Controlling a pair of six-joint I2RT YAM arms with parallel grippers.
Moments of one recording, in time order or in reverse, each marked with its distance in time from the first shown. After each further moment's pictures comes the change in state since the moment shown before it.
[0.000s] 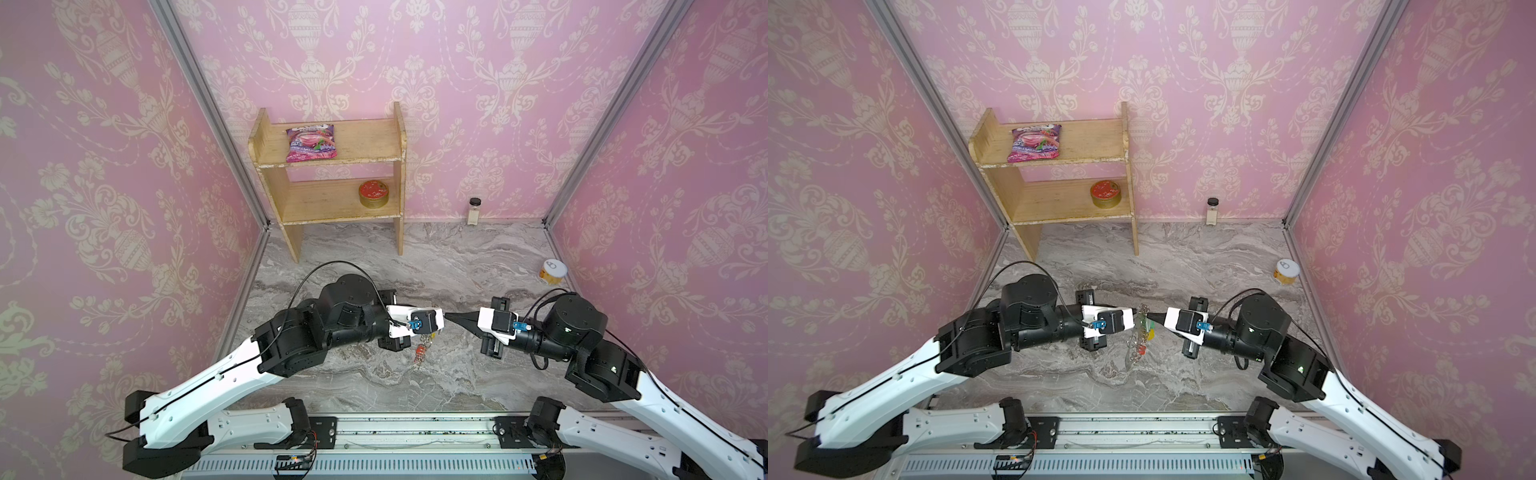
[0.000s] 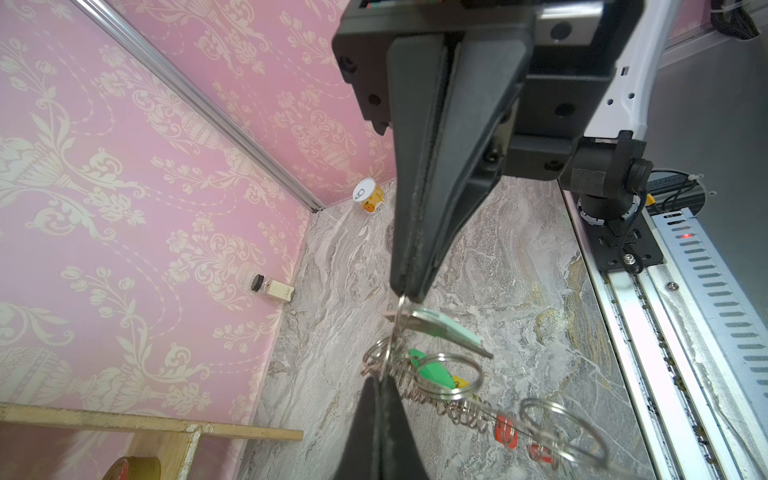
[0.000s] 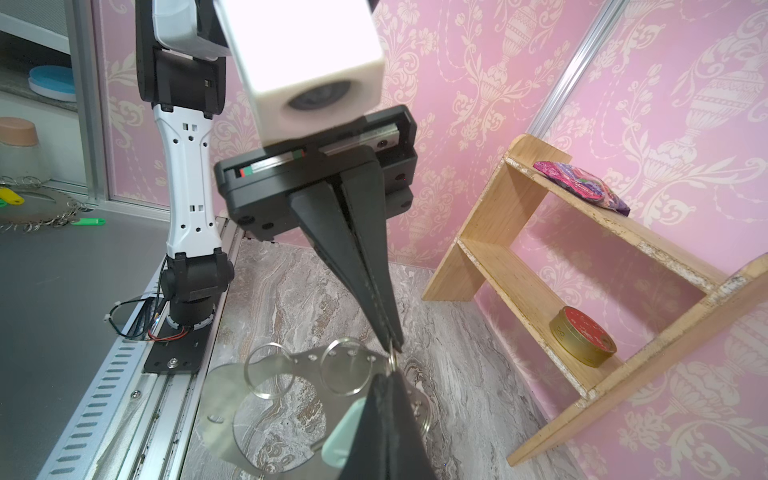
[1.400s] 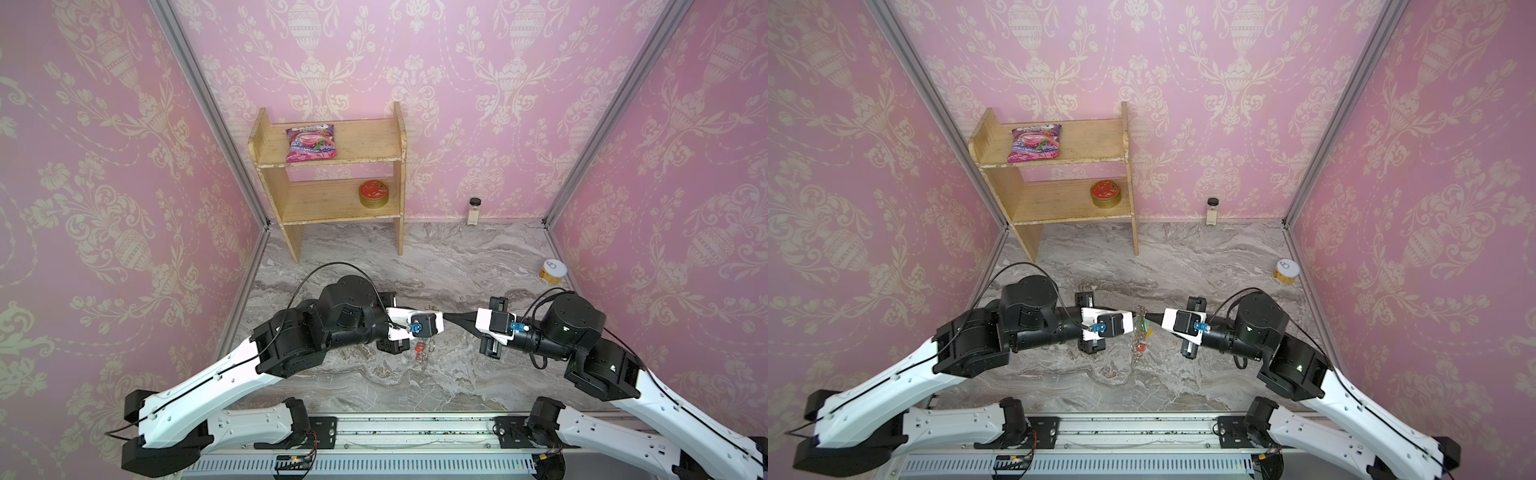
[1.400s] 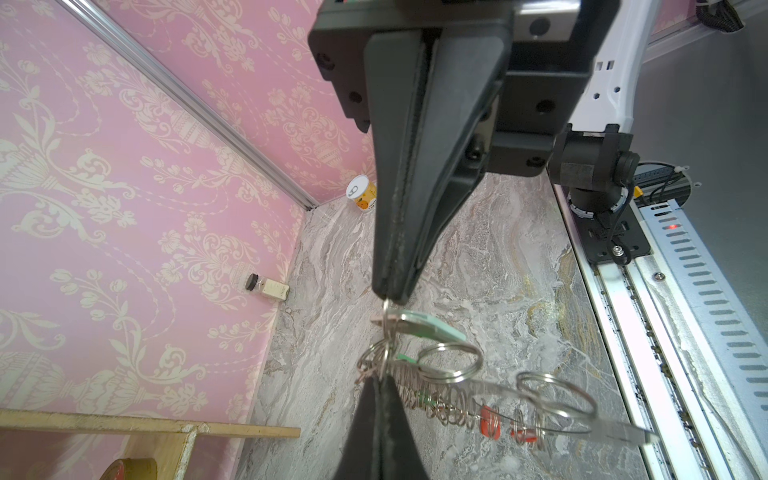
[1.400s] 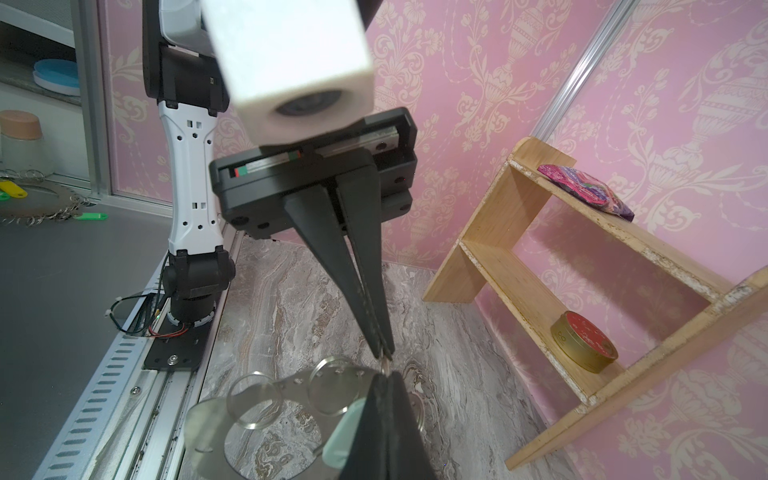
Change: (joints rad) left arm -0.013 0.000 0.013 -0.036 -0.001 0.007; right arm 0.005 0.017 0.014 -0.008 0.003 -0.018
